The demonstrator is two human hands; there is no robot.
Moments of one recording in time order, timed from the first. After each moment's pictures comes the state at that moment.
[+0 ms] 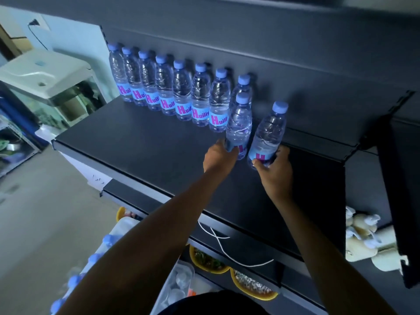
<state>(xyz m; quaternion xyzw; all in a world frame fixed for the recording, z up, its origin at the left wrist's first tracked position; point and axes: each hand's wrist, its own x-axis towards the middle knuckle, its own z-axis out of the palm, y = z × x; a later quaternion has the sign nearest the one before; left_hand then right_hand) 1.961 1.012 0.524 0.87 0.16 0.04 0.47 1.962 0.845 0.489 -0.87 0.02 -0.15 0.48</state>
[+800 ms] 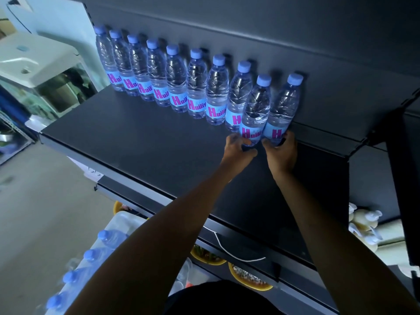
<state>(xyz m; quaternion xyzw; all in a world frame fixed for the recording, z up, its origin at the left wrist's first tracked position) 1.987 0.976 0.501 0.81 0.08 -0.02 0.58 2.030 0.841 0.471 -0.83 0.11 -0.18 0.51</state>
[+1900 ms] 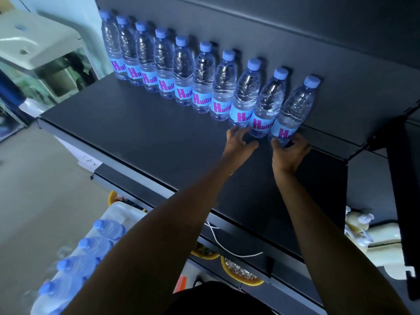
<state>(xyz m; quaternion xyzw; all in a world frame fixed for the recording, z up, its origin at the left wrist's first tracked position) 1.984 0.987 0.509 0.77 0.08 -0.02 0.63 2.024 0.845 0.476 -0.78 0.17 -0.23 0.55</state>
